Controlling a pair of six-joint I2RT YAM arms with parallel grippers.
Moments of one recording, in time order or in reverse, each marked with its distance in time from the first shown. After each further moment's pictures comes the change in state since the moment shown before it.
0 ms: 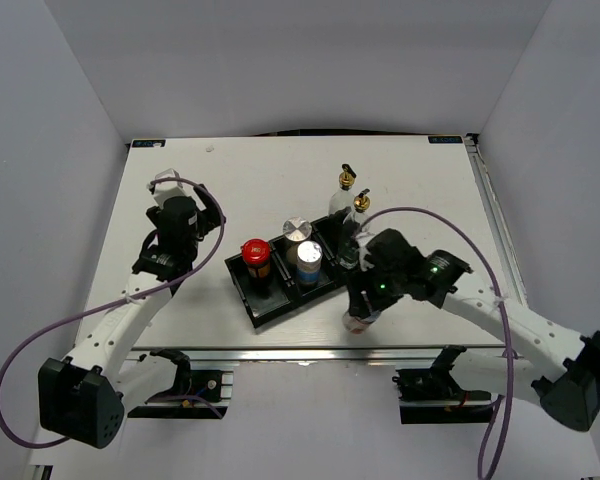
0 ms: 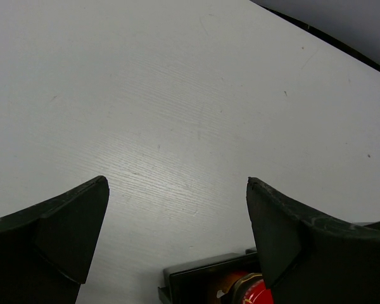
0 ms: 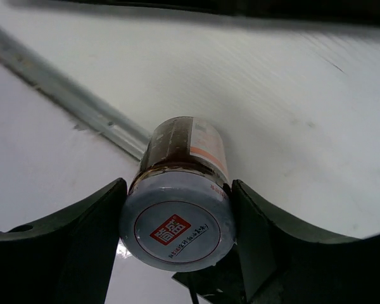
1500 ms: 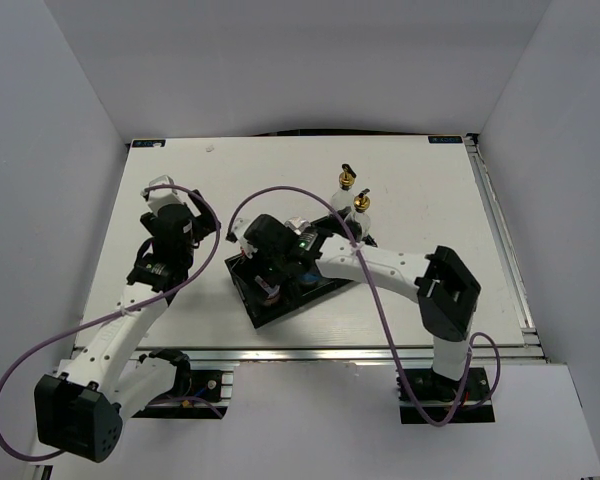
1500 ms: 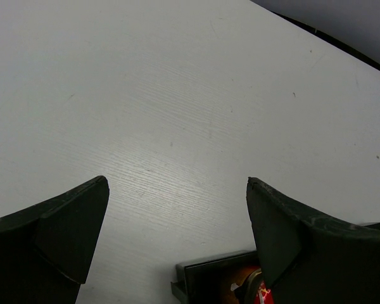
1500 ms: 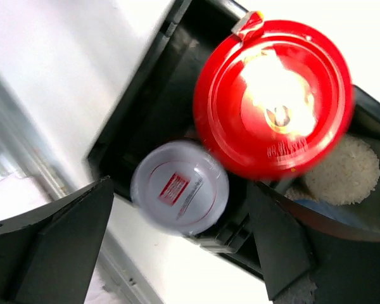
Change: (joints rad) left arm 0.013 -0.087 -0.055 -0.013 -0.010 0.018; right arm 0.385 0.856 0.673 0.322 0.114 -0.240
